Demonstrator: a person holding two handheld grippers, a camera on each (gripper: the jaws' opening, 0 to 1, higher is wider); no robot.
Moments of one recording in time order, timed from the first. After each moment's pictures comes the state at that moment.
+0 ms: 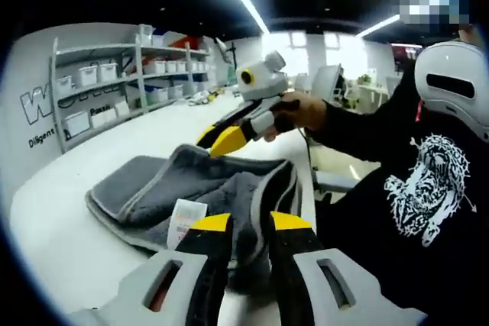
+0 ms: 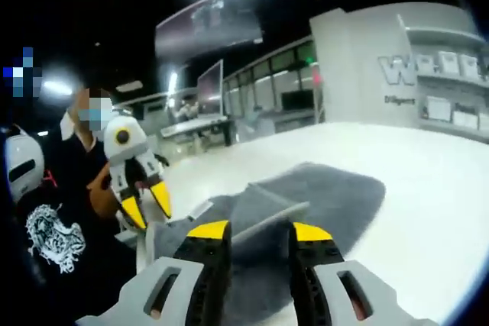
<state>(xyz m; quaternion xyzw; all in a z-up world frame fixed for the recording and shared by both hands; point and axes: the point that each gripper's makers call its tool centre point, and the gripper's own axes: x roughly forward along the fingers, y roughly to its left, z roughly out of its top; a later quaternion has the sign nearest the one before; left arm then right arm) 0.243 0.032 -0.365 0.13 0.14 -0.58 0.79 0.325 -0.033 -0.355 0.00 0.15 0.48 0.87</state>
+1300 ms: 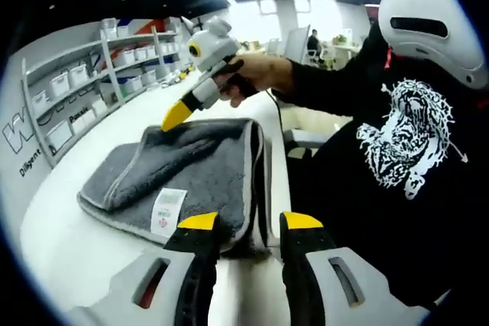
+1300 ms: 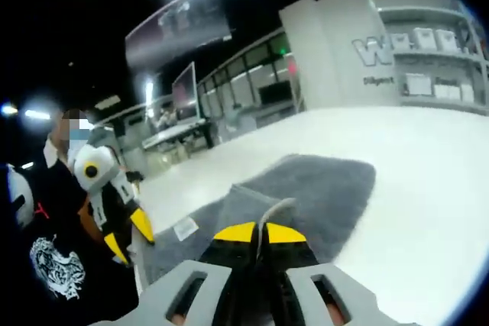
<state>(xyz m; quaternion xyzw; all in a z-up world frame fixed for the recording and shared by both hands) 0.215 0.059 -0.387 0.24 0.16 -0.61 0.74 0.339 -0.038 -0.358 0.05 0.19 0.43 0.88</state>
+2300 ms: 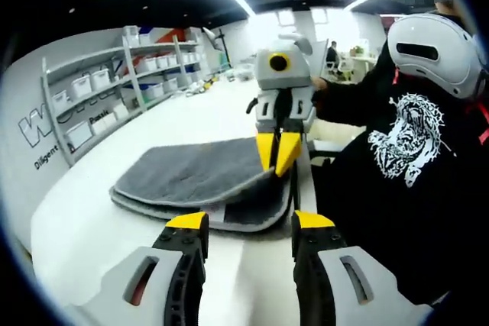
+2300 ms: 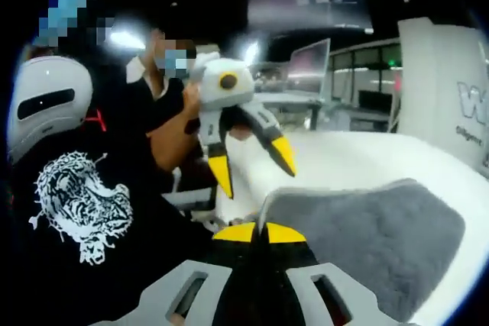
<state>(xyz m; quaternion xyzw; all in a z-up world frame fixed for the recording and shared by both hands) 0.245 0.096 -0.366 0.22 0.14 -0.57 0.78 0.219 0.052 -0.374 -0.12 0.14 0.64 0.74</state>
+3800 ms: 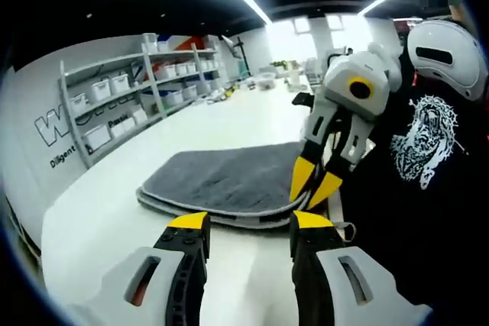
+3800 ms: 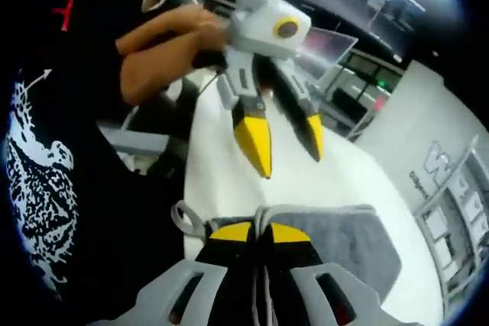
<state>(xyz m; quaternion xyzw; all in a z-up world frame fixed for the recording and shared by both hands) 0.272 0.115 -0.345 0.21 0.10 -0.52 0.82 0.227 0.076 -0.384 -0.36 0.09 0.50 0.78</state>
